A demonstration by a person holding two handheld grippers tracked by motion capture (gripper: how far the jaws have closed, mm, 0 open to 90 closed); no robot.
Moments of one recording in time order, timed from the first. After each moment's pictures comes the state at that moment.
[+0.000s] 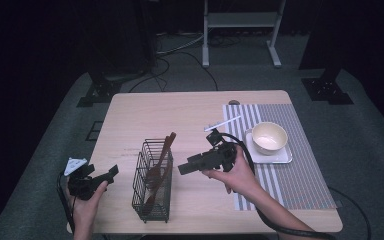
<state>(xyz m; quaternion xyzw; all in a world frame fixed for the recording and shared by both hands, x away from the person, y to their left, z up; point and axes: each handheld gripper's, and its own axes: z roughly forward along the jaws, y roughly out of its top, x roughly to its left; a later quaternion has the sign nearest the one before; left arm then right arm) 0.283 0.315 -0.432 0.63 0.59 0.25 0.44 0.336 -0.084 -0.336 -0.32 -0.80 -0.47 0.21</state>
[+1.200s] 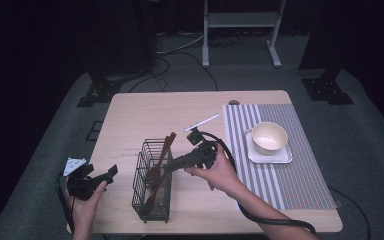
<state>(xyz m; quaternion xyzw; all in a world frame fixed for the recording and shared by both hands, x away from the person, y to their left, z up) 0.282 0.316 -0.431 0.63 0.59 0.26 0.44 0.352 -0.040 -0.349 -0.33 -0.81 -0.43 0.22</state>
